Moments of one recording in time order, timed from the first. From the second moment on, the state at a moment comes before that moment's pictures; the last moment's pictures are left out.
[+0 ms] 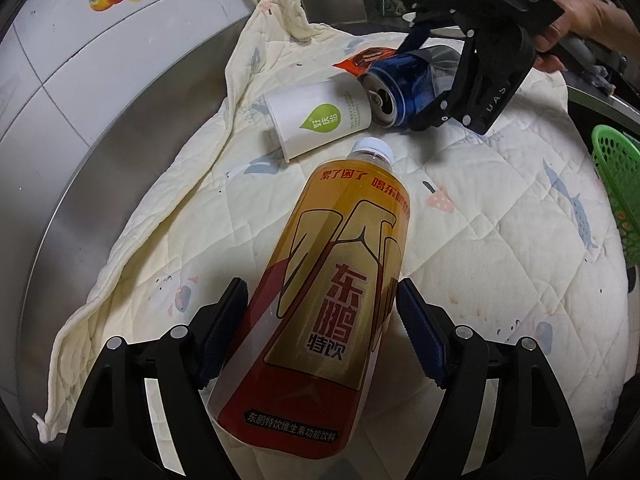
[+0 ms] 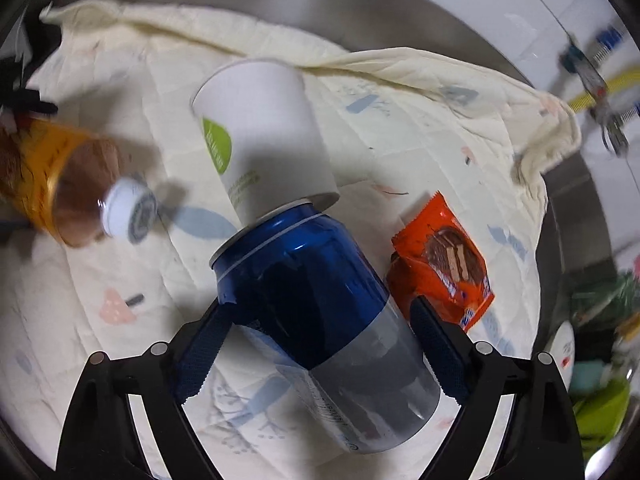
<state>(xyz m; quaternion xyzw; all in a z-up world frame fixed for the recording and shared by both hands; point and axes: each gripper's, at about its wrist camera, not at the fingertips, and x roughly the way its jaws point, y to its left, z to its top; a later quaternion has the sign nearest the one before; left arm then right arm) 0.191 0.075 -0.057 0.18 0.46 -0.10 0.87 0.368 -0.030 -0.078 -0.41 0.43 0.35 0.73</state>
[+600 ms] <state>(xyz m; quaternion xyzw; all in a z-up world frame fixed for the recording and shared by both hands) 0.208 0.065 -0.065 0.17 0.48 -0.09 0.86 0.305 -0.079 -0.055 -0.21 0.46 0.32 0.80</state>
